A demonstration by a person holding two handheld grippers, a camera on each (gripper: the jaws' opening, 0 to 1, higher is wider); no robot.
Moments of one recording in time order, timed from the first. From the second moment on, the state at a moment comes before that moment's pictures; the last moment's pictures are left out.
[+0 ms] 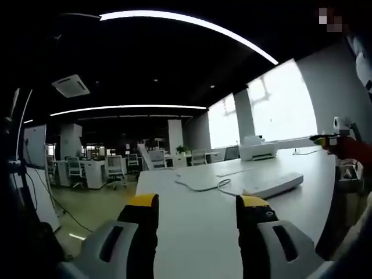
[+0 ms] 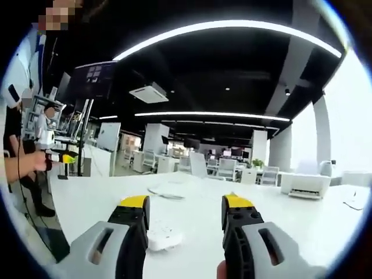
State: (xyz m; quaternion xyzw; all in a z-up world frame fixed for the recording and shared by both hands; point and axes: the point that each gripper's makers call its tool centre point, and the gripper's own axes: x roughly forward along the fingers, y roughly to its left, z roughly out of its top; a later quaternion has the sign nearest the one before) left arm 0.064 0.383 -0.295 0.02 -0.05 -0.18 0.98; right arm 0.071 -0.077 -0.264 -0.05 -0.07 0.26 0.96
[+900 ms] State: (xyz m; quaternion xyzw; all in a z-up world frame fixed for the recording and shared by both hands) left arm 0.056 0.364 -0.303 0.02 -0.05 -0.20 0.98; right arm 0.086 -0.064 -0.278 -0.09 -0.03 0.33 0.94
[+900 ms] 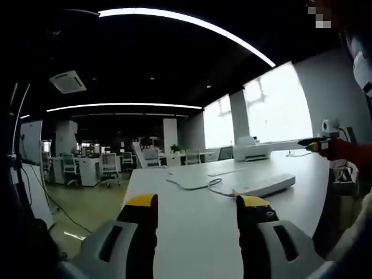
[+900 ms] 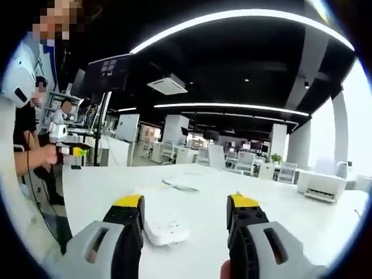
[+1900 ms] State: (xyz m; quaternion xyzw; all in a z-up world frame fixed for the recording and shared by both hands) left arm 0.055 0.342 -0.316 0.01 -0.02 -0.25 0.97; right arm 0.092 -0.048 -0.311 -0.11 0.04 0.39 0.91
